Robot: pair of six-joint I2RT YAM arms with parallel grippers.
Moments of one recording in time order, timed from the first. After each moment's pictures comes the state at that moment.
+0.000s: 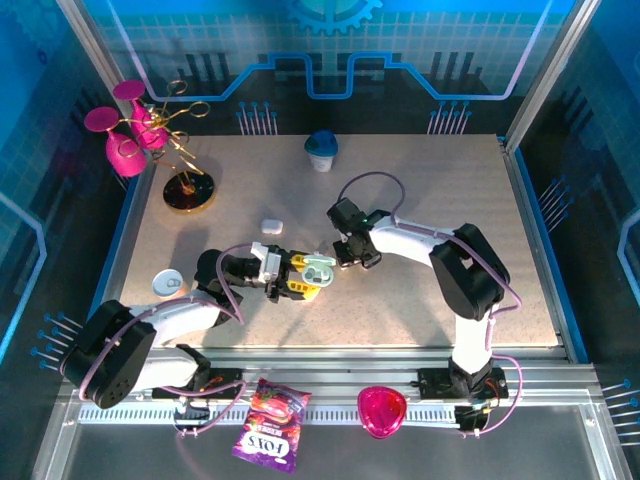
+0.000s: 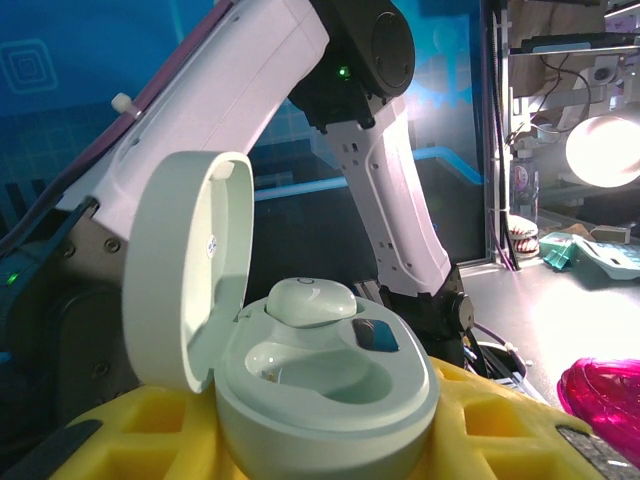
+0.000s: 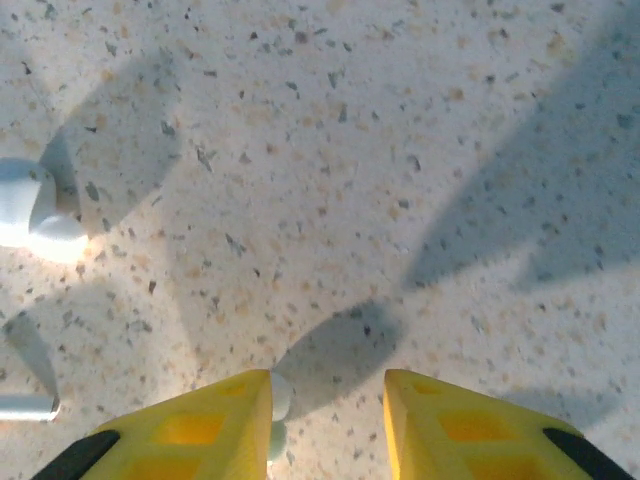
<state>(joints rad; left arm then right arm) -0.51 1.26 0.37 1.30 1.10 -0.19 0.66 1.88 1.24 -0.62 0.09 0.33</state>
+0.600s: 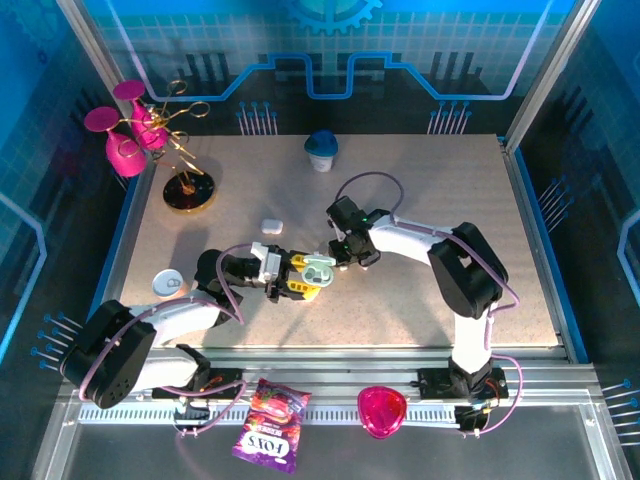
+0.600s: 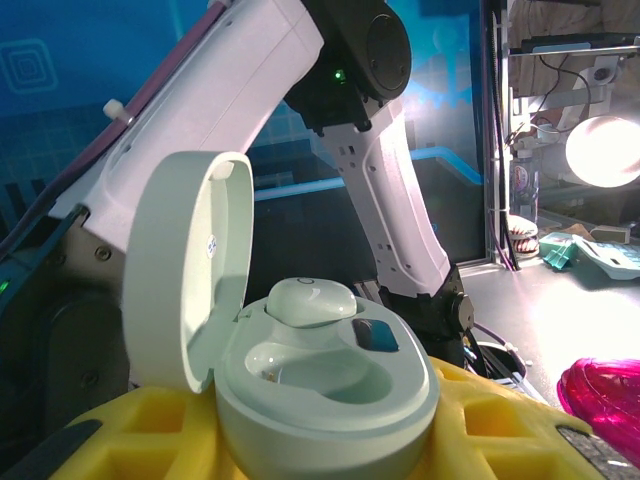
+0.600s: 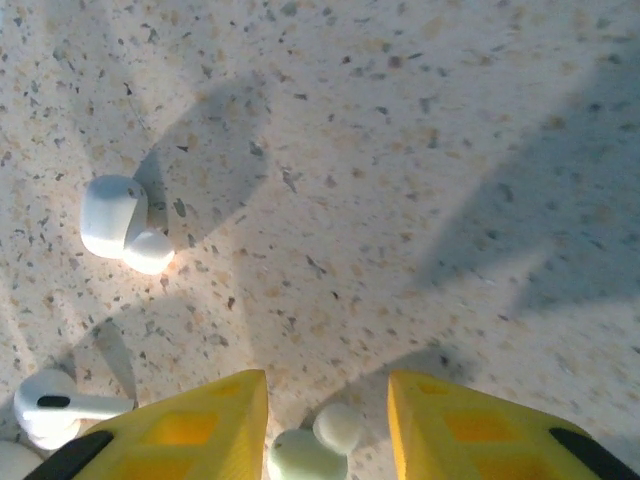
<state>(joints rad) -0.51 1.26 0.37 1.30 1.10 -0.19 0.66 1.93 1.27 -0.58 -0.02 0.30</state>
